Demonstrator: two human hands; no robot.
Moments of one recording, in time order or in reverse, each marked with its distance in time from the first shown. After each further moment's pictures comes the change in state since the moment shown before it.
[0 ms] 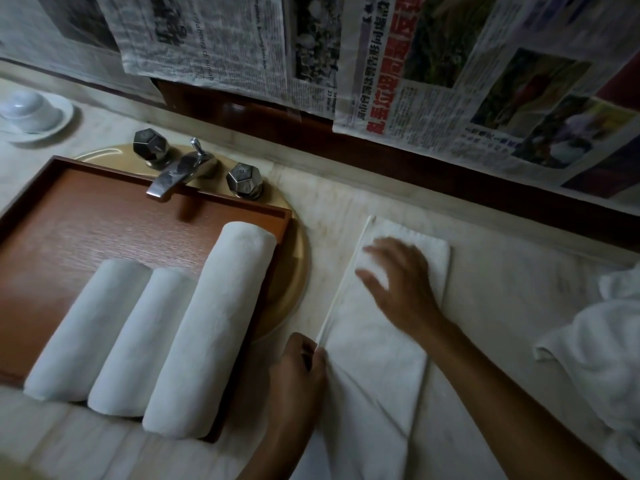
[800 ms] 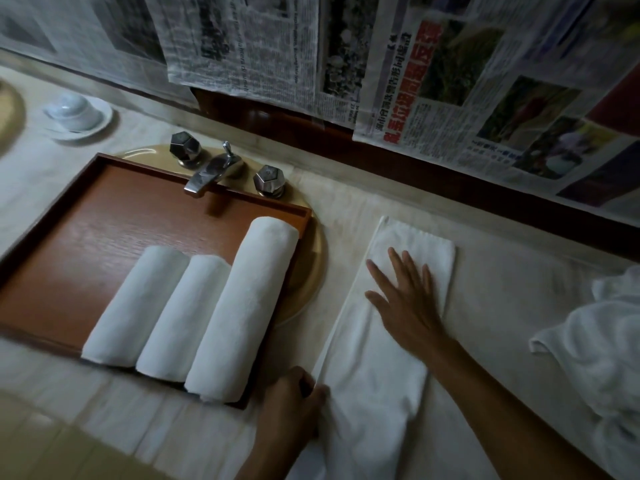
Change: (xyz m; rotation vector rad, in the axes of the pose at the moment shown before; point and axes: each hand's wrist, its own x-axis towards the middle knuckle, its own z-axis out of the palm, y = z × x) left_hand -0.039 -0.030 -0.046 0.209 -0.183 -0.015; right_hand -0.043 -0.020 0.003 -0.236 -0.229 0.060
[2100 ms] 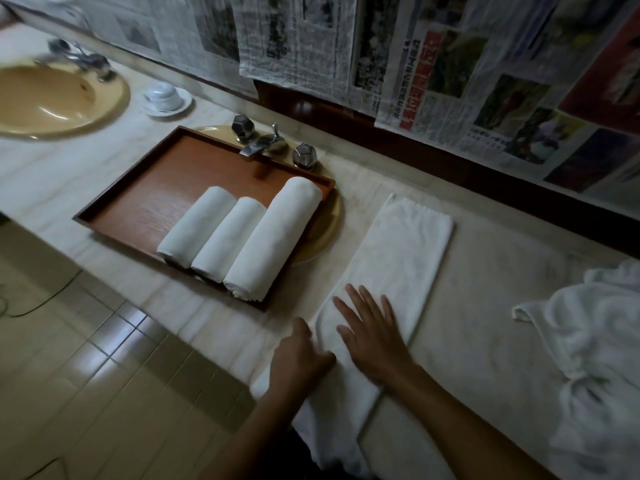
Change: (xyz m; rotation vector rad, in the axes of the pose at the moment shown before) left_hand -0.068 -0.026 0.044 0.040 0.152 -0.033; right_hand -0.140 -0.061 0.035 0.049 0.030 -0.306
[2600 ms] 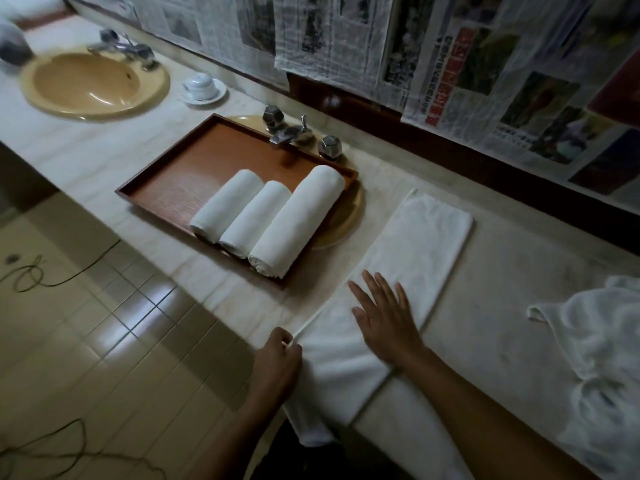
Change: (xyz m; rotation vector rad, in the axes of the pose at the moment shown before) left_hand -0.045 -0.054 -0.013 -0.242 0.170 -0.136; right_hand 0.001 0.000 -0.005 -0.039 -0.036 -0.002
